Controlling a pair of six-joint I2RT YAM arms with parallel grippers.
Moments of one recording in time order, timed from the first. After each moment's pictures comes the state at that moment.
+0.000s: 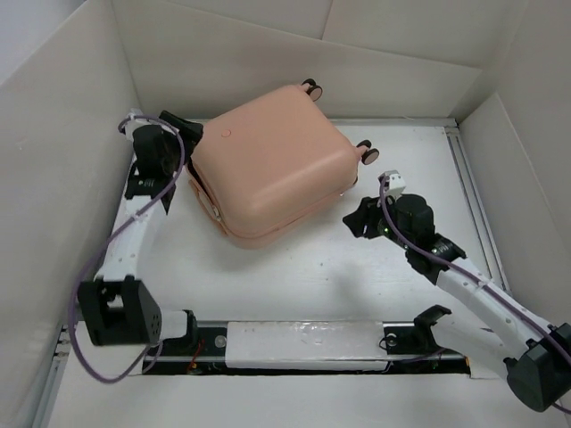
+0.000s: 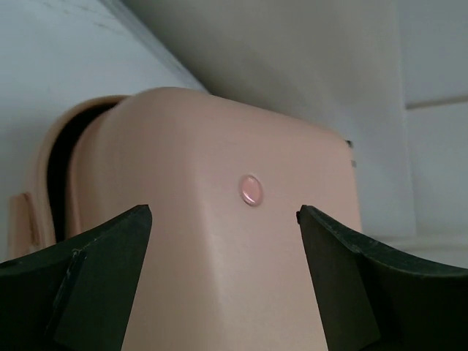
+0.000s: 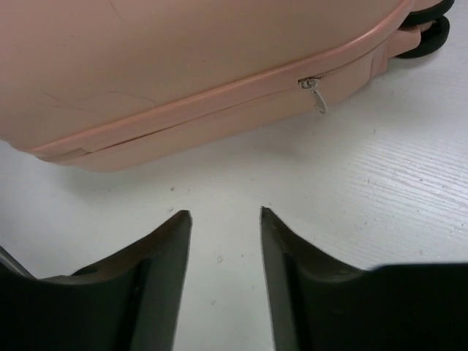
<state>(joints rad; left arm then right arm) -0.01 1.28 1.11 -0.09 -0.02 -0.91 0.51 0.91 0.64 -0.10 -0.11 0.37</state>
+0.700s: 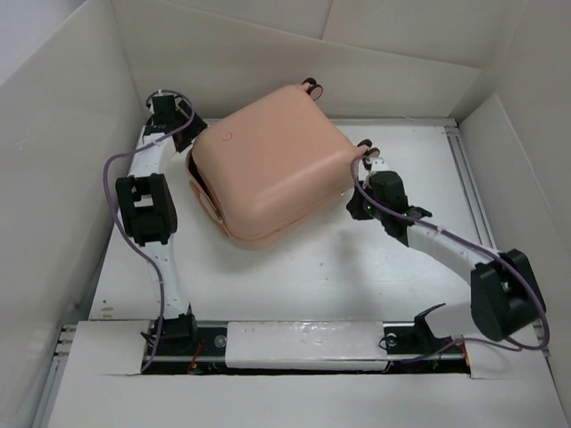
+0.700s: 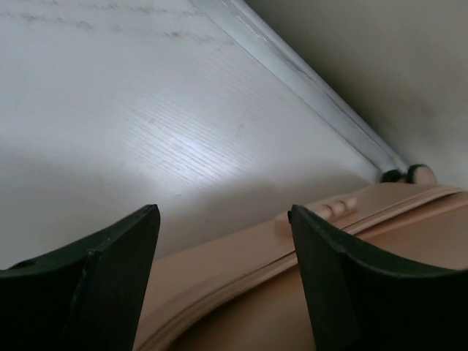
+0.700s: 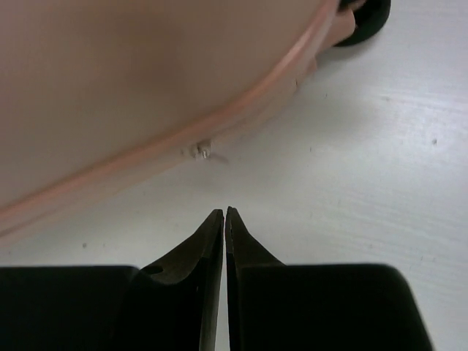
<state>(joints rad) 0.09 2.21 1.93 -0.39 0.11 -0.67 0.43 1.35 0.78 -0.02 -0.03 0.34</state>
